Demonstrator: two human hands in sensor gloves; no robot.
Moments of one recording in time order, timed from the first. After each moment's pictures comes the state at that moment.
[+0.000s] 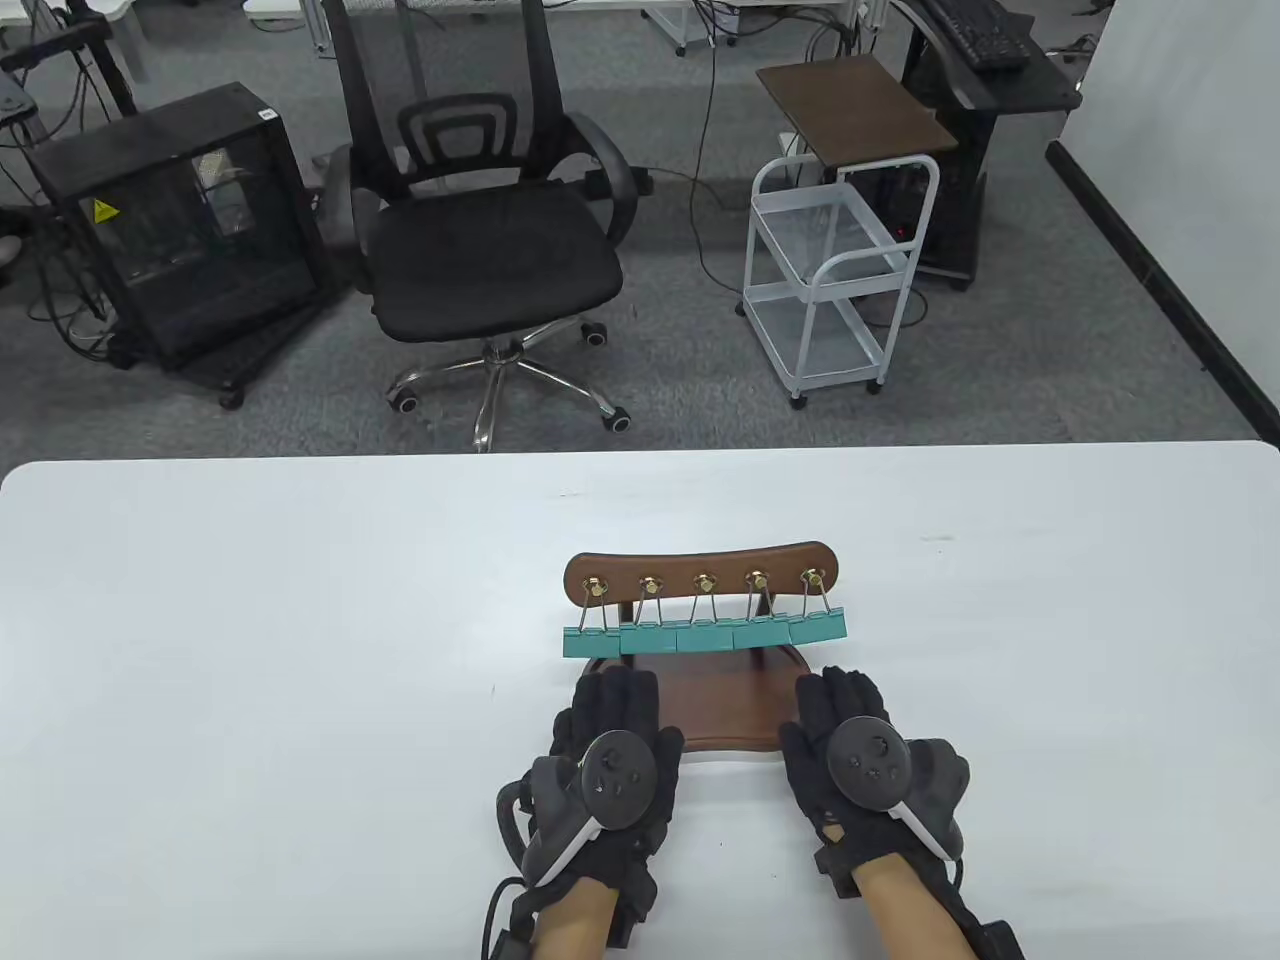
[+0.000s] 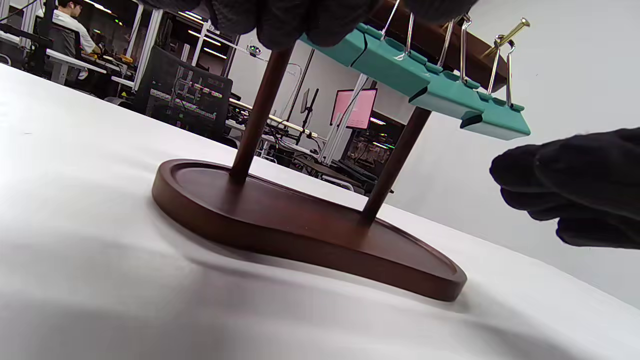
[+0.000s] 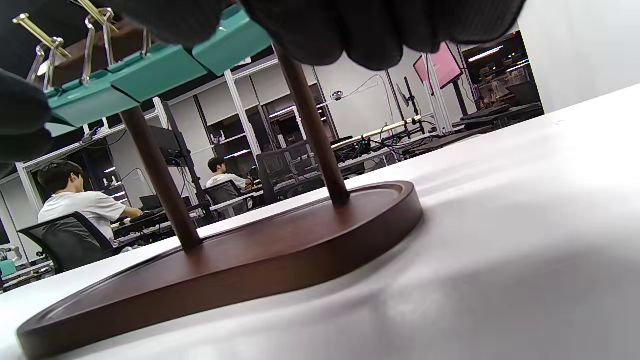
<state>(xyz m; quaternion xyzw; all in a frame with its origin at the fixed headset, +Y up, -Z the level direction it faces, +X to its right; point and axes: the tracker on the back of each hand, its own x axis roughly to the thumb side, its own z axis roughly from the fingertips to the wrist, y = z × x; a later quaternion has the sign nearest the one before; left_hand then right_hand) -0.075 -0.717 -0.282 0.02 -0.06 0.19 0.98 0.177 -0.736 -0.304 0.04 -0.11 0.97 0.20</state>
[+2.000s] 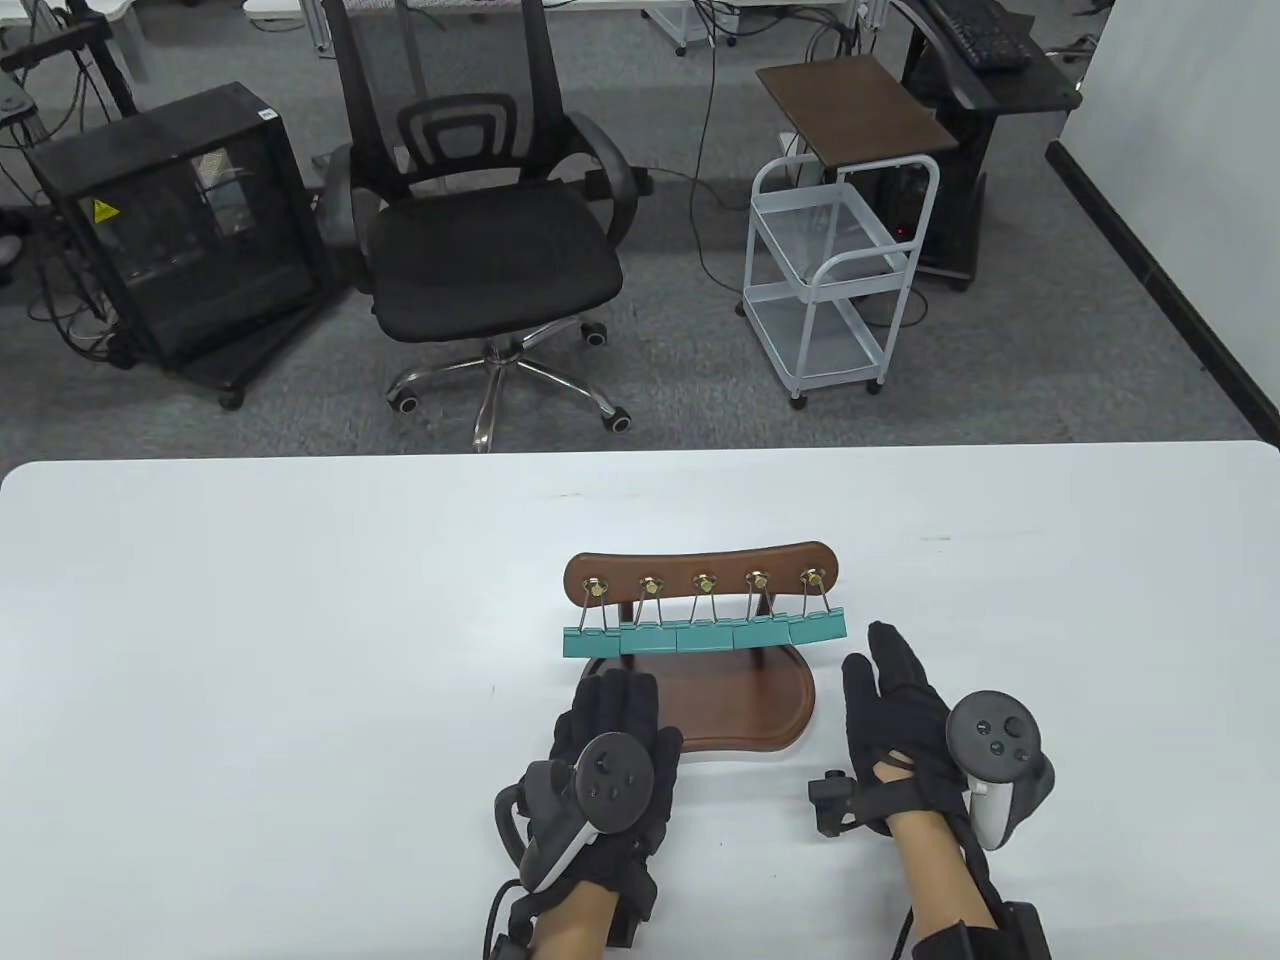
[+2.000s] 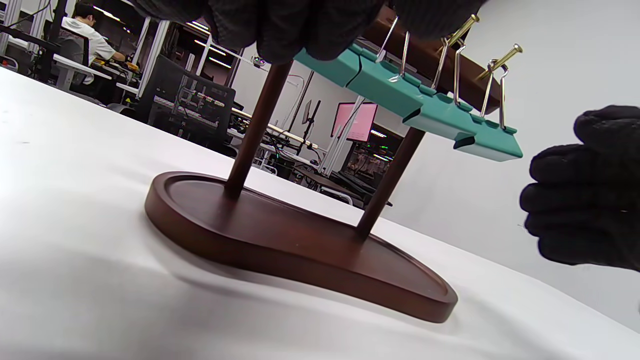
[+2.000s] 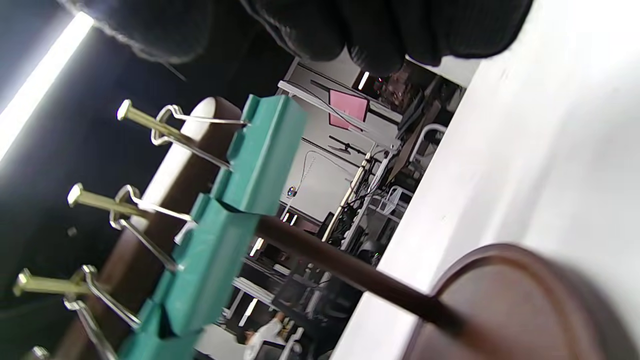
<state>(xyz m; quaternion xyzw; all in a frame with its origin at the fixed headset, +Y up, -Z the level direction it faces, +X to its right) -0.077 -0.716 -0.280 0.03 -0.05 0.20 0.98 0.234 -0.739 -0.328 -0.09 -0.15 0.81 0.56</state>
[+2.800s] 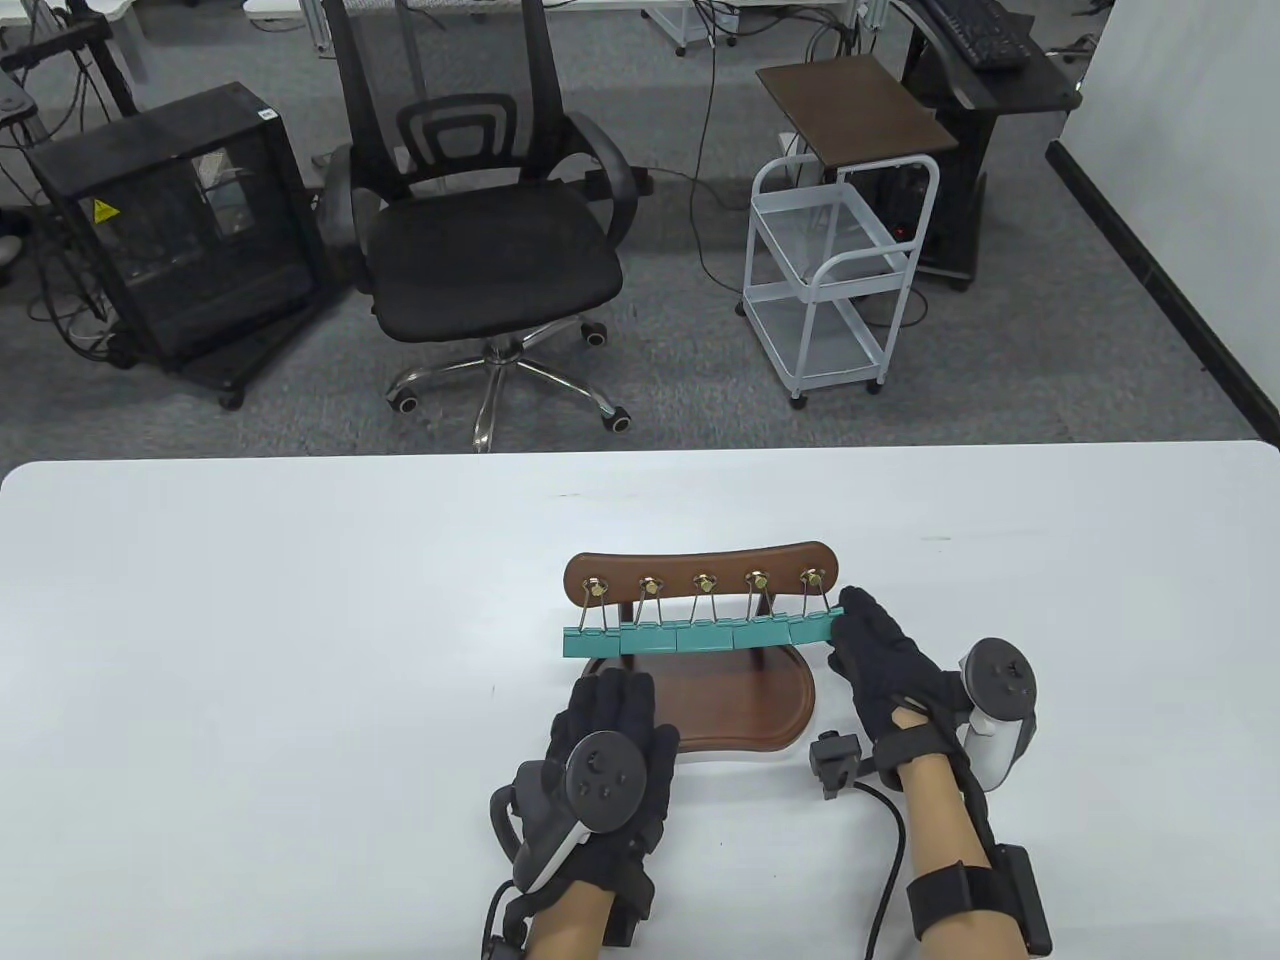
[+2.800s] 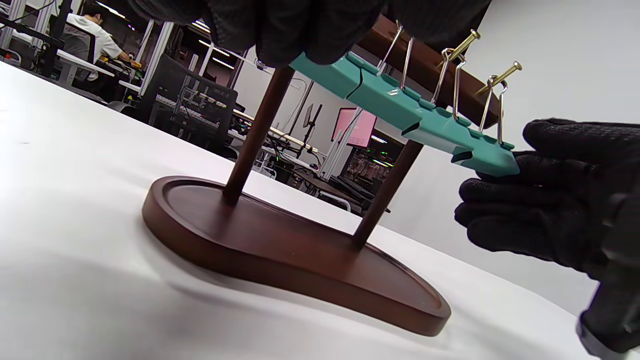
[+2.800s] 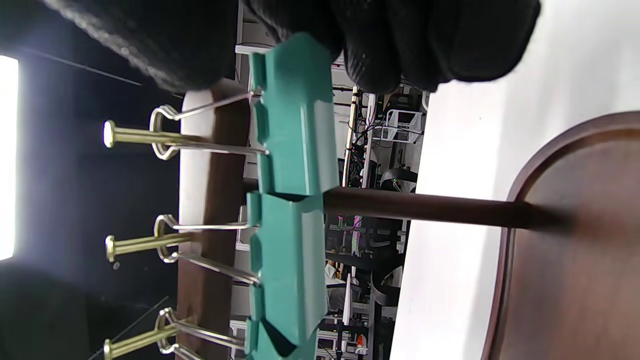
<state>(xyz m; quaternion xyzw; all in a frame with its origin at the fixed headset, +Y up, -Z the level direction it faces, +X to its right) -0.082 -0.713 -0.279 0.03 -0.05 0.22 0.97 0.234 -0.750 -0.369 -0.06 -0.05 0.72 0.69</state>
